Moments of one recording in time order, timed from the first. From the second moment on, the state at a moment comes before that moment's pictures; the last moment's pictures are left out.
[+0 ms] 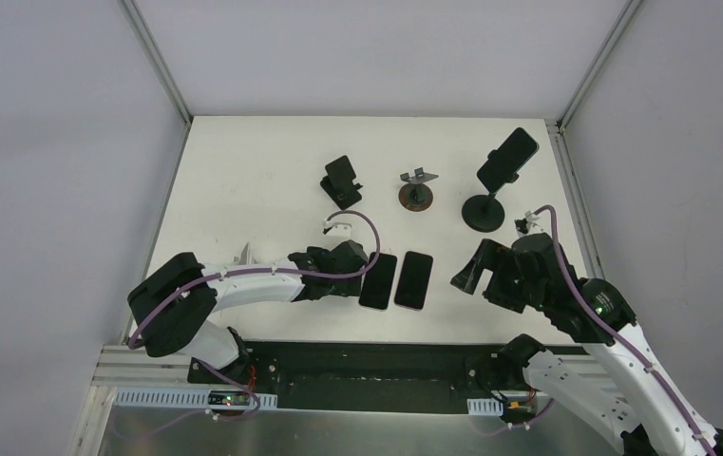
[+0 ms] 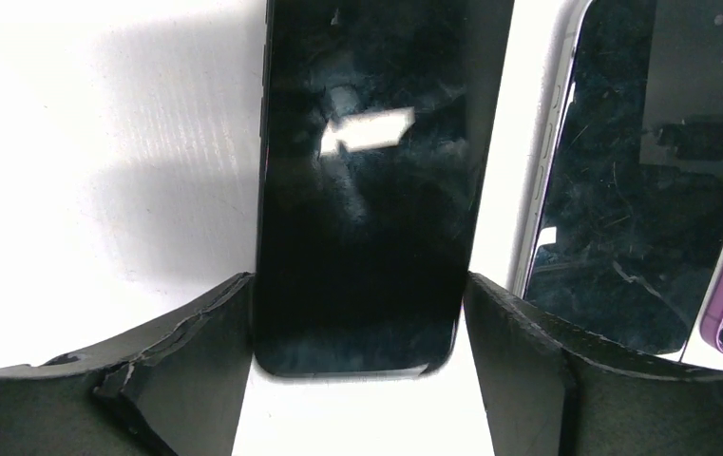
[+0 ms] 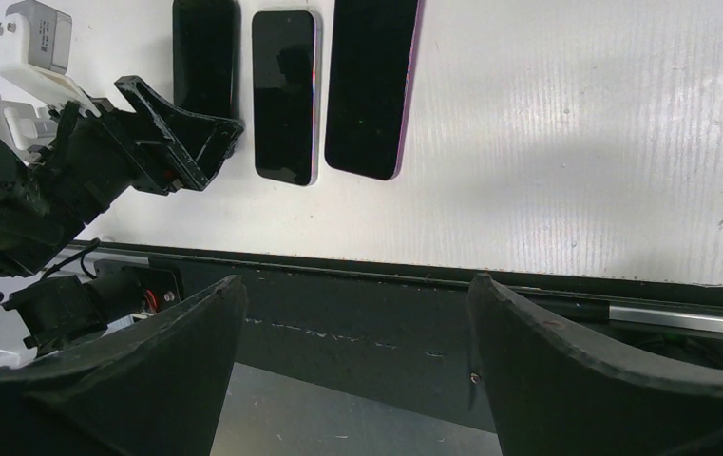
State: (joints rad) left arm -0.99 1.47 0.72 -0.32 -0.43 -0.75; right arm 0.64 0.62 0.95 -1.15 0.07 0.87
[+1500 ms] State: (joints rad) left arm -0.93 0.98 0.84 -0.58 -0.36 -0.53; right arm 0.13 1.31 1.70 -1.15 0.31 0.72
